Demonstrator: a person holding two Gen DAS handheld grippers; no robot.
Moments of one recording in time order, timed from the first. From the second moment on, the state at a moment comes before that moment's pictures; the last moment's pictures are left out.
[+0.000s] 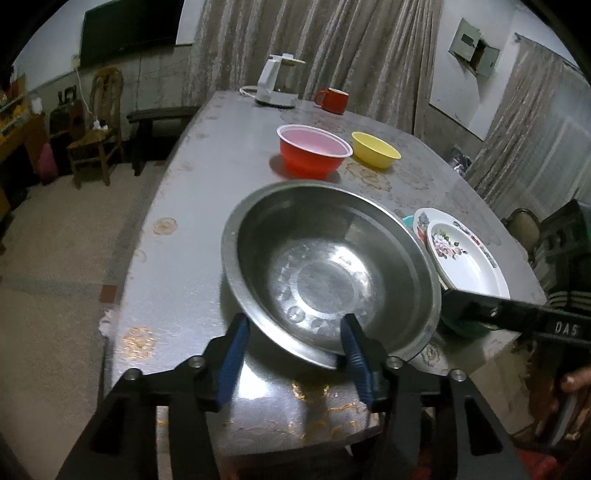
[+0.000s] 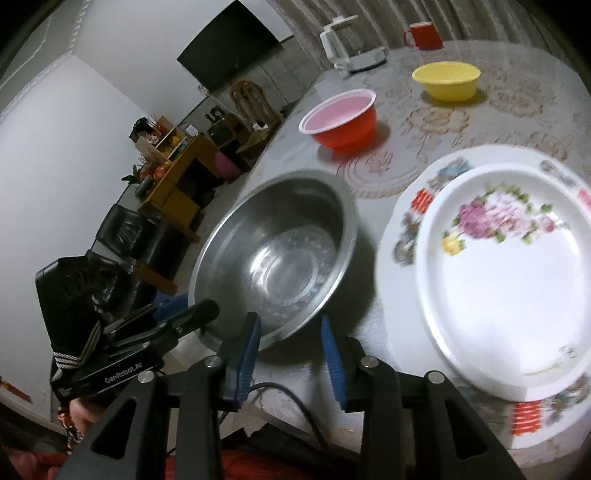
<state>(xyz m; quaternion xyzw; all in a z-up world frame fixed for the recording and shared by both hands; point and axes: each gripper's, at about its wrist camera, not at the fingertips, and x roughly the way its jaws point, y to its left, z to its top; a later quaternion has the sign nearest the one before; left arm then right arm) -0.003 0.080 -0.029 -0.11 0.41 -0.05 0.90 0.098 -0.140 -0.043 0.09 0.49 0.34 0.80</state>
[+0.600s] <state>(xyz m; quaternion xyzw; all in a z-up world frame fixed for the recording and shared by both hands) 0.044 0.068 0.031 -0.09 0.38 -0.05 0.92 0.143 -0.229 0.005 0.09 0.42 0.24 0.87</state>
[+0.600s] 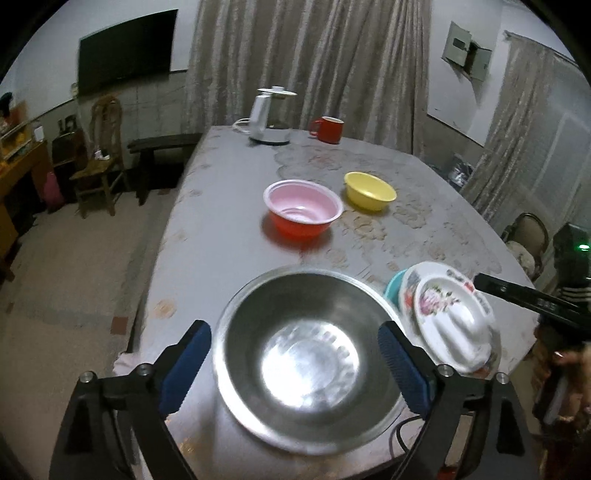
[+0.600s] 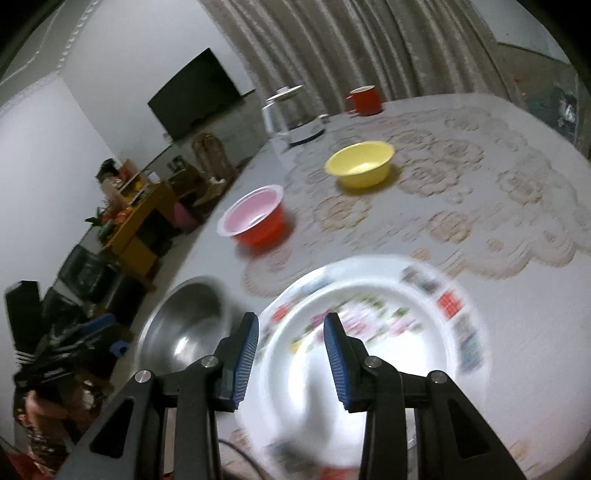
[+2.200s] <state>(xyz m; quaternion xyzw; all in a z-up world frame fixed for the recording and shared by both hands) 0.349 -0.047 0.007 -0.12 0.46 -0.04 0.88 0.436 -0.257 -0.065 0.14 0.51 0.18 0.83</state>
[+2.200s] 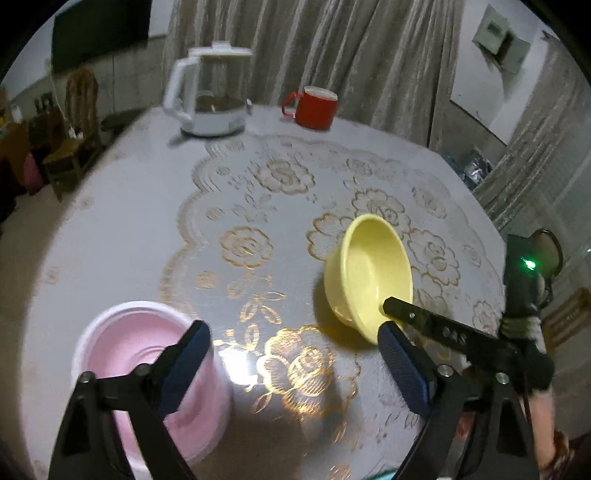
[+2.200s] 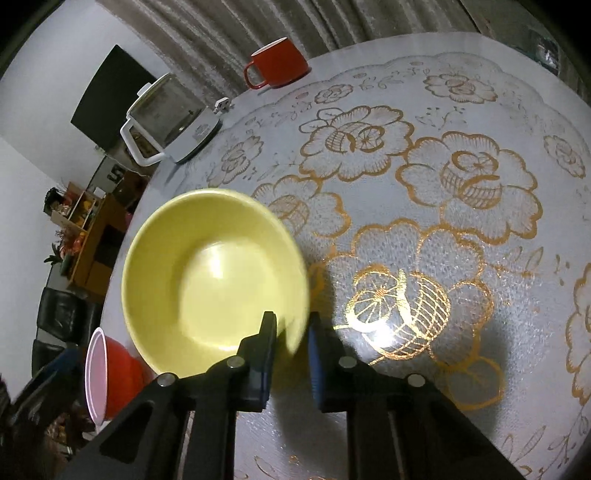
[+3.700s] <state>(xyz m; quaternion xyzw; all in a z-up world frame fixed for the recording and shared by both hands) 0.285 -0.085 0.010 -0.03 0.47 -0.13 0.87 0.328 -0.244 -0.009 0.07 0.47 0.21 0.85</state>
